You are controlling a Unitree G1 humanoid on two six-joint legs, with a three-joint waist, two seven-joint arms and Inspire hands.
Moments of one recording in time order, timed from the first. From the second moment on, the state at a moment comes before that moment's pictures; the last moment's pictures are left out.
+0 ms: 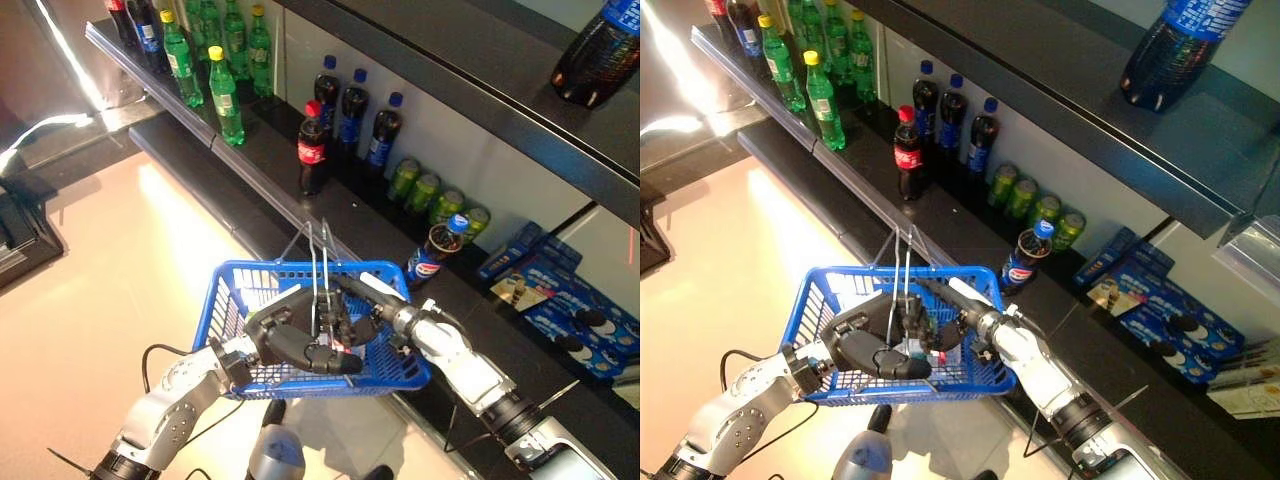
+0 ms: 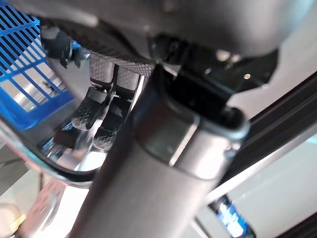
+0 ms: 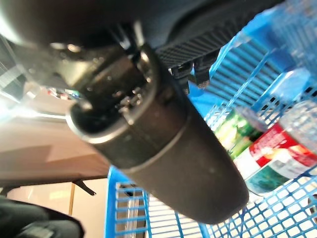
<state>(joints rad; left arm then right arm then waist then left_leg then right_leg) 0.04 0.58 -0.20 -0.25 -0.82 0.21 -0.51 -0.33 -0.45 0.51 0.14 -0.11 0.13 0.22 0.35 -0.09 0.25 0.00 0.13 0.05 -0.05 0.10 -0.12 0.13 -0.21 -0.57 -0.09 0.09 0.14</state>
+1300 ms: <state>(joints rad) 0.21 0.33 0.07 -0.08 -0.87 -0.05 0.08 -0.02 -0.42 0.20 -0.12 0.00 -0.22 0.05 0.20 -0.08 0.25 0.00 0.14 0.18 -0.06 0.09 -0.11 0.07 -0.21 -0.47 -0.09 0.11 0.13</state>
